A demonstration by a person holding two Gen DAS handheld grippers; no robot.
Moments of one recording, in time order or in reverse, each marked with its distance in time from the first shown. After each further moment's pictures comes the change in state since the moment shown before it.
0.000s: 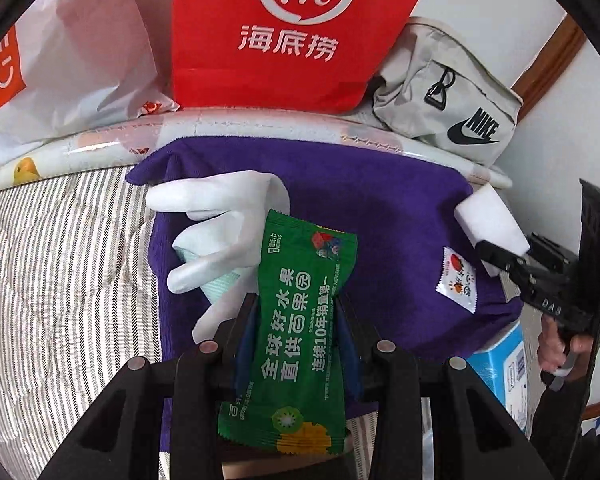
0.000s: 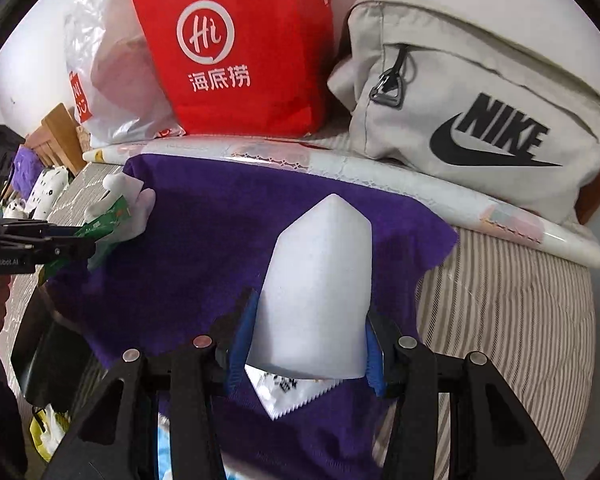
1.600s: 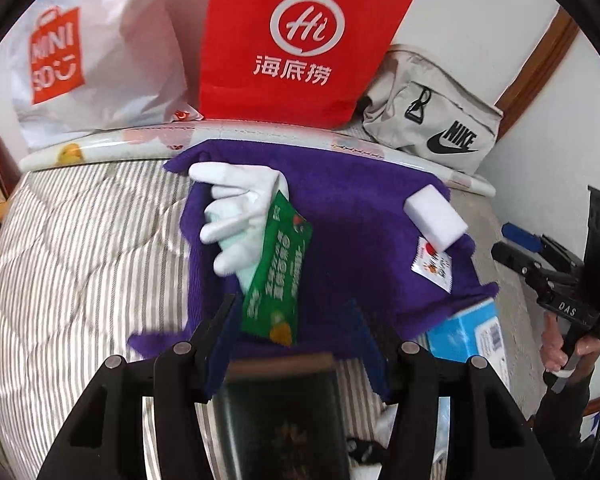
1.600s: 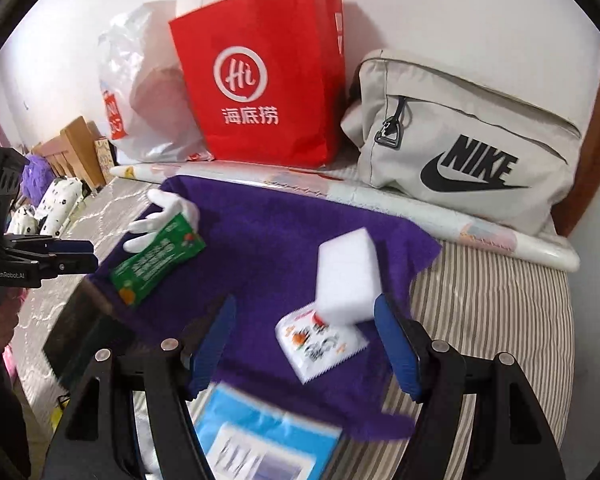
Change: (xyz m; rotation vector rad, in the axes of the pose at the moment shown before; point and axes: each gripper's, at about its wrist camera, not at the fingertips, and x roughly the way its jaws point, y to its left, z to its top) left arm -0.063 -0.003 -0.044 -0.023 -0.085 -0.002; right arm -0.076 0.028 -0.019 -0.008 -0.105 0.004
